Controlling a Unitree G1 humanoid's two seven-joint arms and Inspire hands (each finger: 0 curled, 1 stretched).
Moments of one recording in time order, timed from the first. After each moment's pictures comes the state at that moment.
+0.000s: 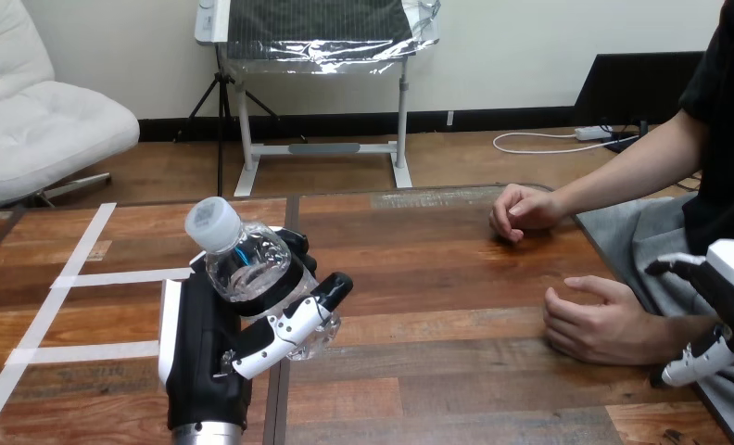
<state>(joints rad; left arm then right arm) 0.22 -0.05 -0.10 0.04 0.04 -0.54 0.09 -0.03 -0.75 -0.04 0.01 -0.71 0.16 0.44</state>
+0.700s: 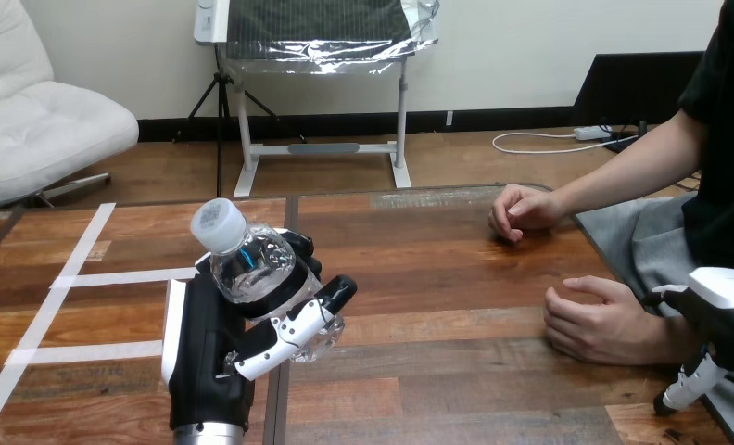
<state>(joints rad) 0.22 -0.05 -0.10 0.04 0.04 -0.54 0.07 -0.16 -0.77 0.11 0.21 -0.79 0.17 0.48</state>
